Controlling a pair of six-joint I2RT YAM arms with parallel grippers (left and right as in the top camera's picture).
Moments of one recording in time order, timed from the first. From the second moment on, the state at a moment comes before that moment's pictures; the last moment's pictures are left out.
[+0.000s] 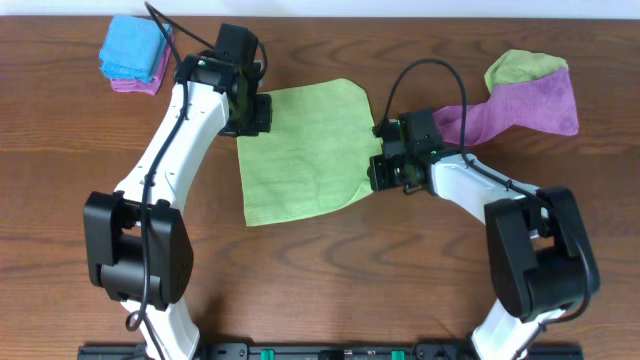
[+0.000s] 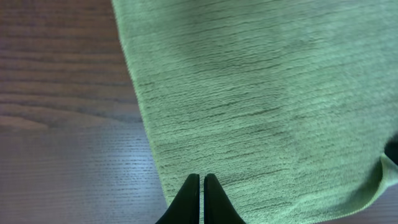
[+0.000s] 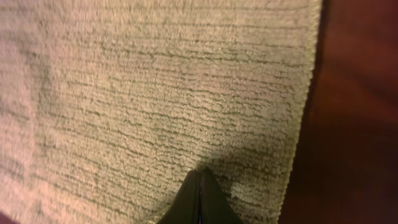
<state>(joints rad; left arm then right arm) -0.24 1.93 1.66 -1.03 0.07 -0.20 0.29 1.88 1.00 -0.29 -0.35 0.14</state>
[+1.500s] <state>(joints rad) -0.29 1.99 1.26 -0.66 0.20 -0.27 0.30 1.82 1.01 -0.61 -0.33 0.10</state>
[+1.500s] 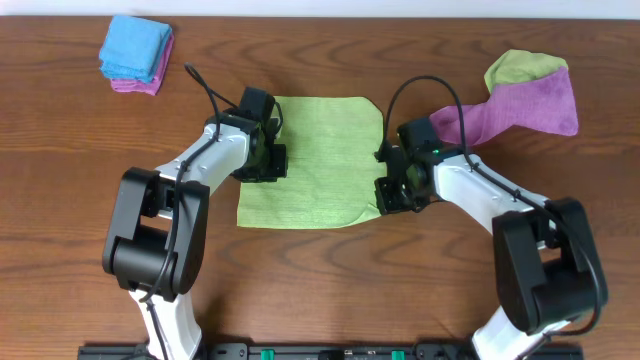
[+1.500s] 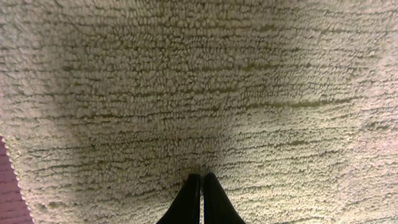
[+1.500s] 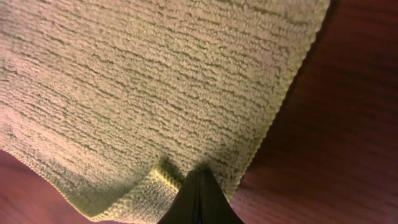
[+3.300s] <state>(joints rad) -0.28 1.87 1.28 -0.71 0.23 -0.28 0.38 1.72 1.00 -0.75 -0.32 0.07</state>
